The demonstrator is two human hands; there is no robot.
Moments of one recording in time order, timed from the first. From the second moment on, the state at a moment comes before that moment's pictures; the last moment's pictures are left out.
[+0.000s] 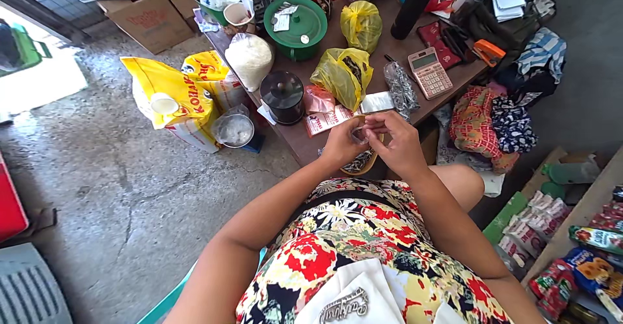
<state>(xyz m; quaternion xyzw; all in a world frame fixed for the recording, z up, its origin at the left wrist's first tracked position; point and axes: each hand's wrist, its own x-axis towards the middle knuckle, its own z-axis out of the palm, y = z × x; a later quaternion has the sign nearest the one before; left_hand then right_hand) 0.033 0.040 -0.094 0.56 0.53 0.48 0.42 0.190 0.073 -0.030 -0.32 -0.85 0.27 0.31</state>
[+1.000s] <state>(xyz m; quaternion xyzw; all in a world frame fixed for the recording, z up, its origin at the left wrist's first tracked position) 0.017 0.031 -0.091 0.55 0.51 0.51 0.42 0.171 0.093 -0.140 -0.46 -0.83 0.30 -0.11</state>
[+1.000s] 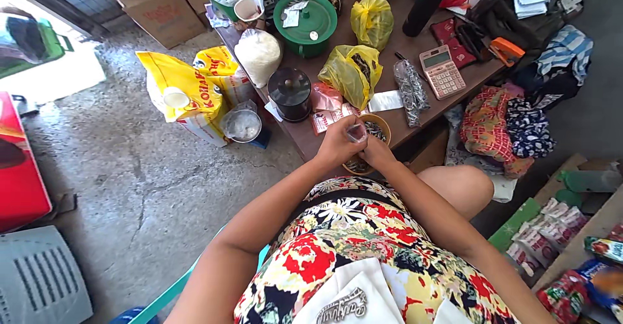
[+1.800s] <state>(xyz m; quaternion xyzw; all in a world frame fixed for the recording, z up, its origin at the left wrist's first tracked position) 0.022 0.040 -0.091 0.56 0.53 0.49 0.42 0.215 0.132 -0.060 -0.50 -0.69 0.51 0.12</state>
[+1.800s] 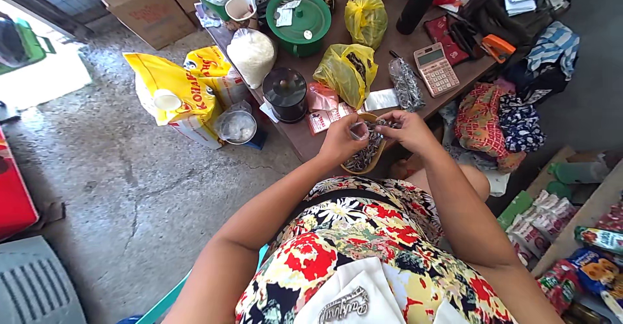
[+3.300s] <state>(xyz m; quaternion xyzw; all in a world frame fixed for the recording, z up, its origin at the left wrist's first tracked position) 0.037 0.046 -0.091 0.57 0.56 0.43 0.42 0.201 0.079 -0.026 -0.36 -0.82 0.37 0.26</state>
